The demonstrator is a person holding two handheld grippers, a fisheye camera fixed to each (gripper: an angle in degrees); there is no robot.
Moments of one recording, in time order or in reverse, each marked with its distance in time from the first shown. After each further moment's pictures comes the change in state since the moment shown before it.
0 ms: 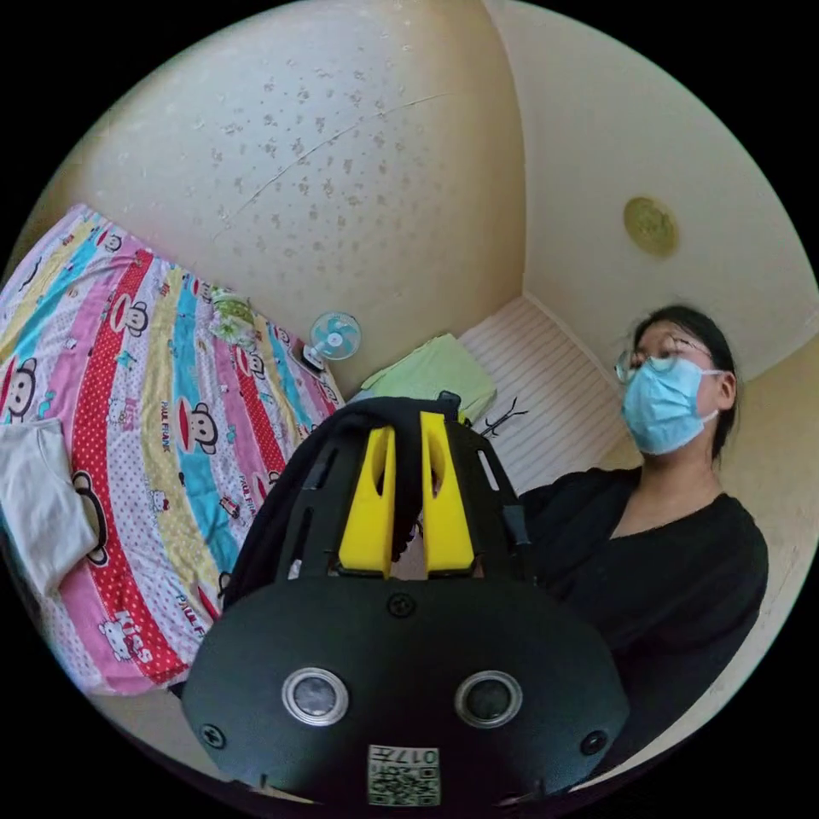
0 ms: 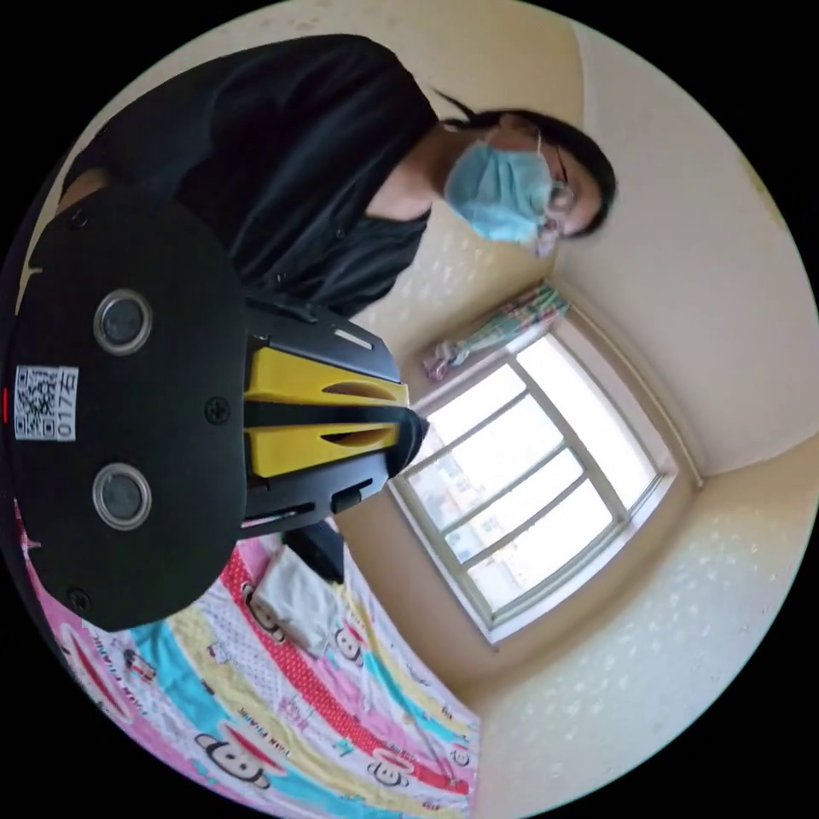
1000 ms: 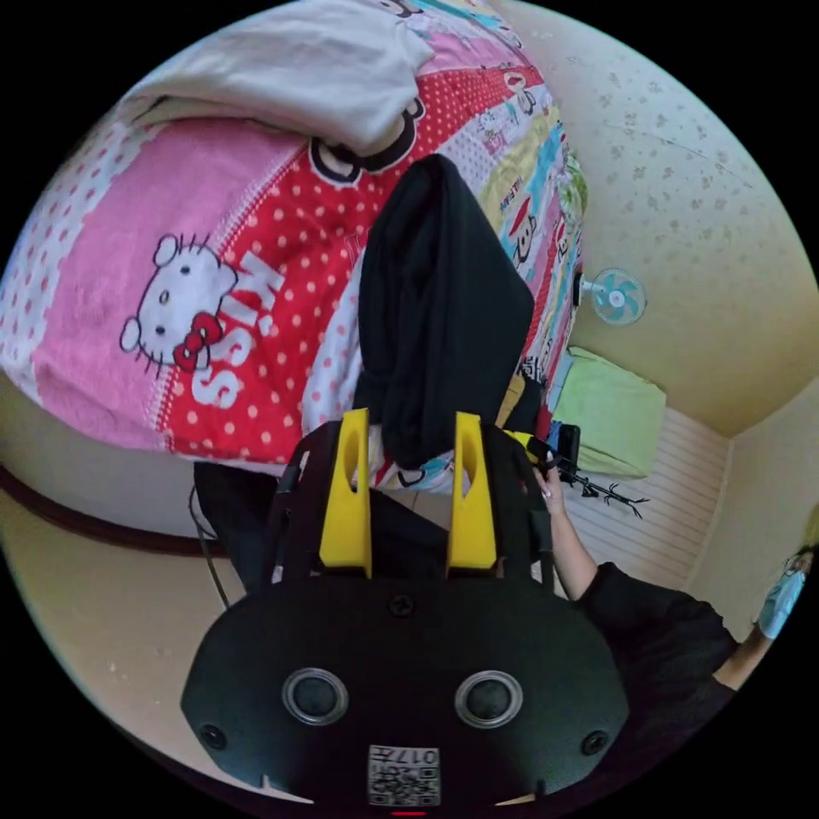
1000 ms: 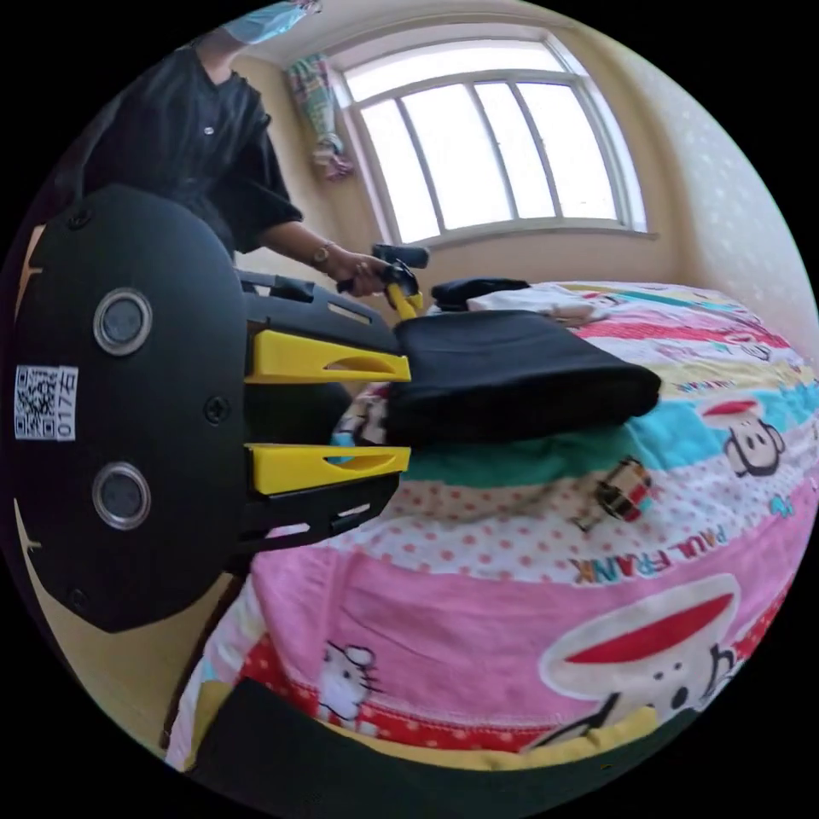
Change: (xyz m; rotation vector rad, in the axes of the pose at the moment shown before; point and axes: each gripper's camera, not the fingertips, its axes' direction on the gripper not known) left arm -0.442 0.195 0.096 -0.292 -0.398 -0.828; right arm 0.247 0.278 0.037 -0.266 0.486 1.139
